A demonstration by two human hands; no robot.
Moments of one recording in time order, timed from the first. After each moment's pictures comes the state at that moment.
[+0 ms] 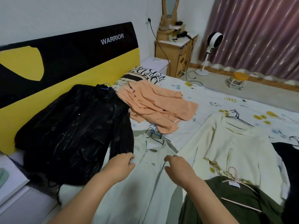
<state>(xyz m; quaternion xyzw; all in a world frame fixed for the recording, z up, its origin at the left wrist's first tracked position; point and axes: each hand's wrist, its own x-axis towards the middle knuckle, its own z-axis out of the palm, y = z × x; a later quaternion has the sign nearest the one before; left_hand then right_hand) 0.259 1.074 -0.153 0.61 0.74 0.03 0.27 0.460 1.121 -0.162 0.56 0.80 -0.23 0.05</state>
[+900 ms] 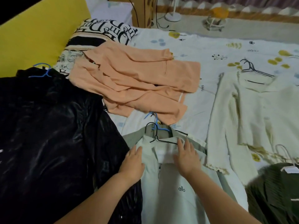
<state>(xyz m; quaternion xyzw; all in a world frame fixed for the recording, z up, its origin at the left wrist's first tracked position) 0.165 1.349 -0.400 0.70 0.63 -0.10 0.32 0.357 1.347 -0.418 0.75 0.61 -0.24 0.10</state>
